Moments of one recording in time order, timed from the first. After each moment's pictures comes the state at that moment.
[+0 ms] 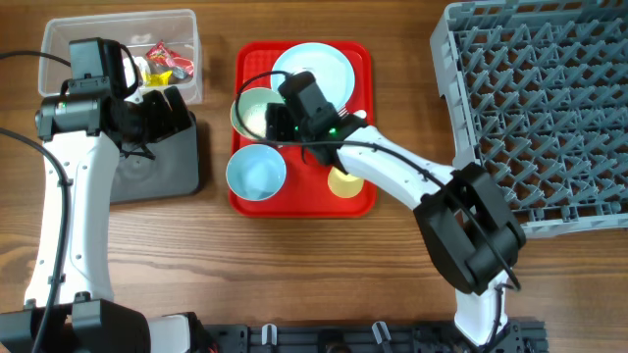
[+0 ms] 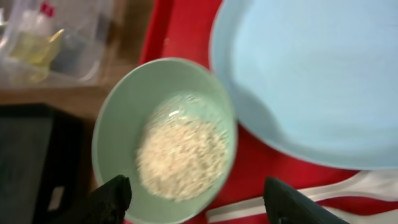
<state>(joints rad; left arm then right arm) 0.12 1.52 1.43 -1.06 0.07 -0.32 0.67 2.04 1.41 -0.17 0.02 0.60</state>
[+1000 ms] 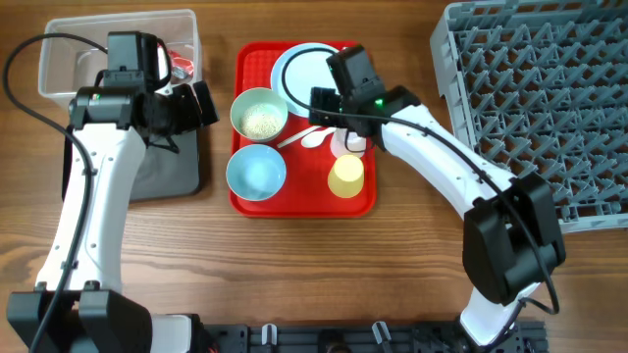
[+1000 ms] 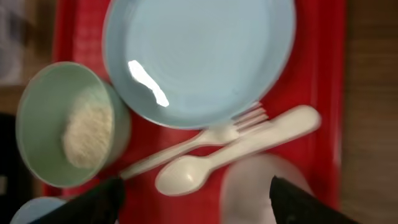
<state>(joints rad) 0.00 1.56 1.43 -0.99 0.05 -0.32 0.51 1.91 1.47 -0.57 0.02 0.51</state>
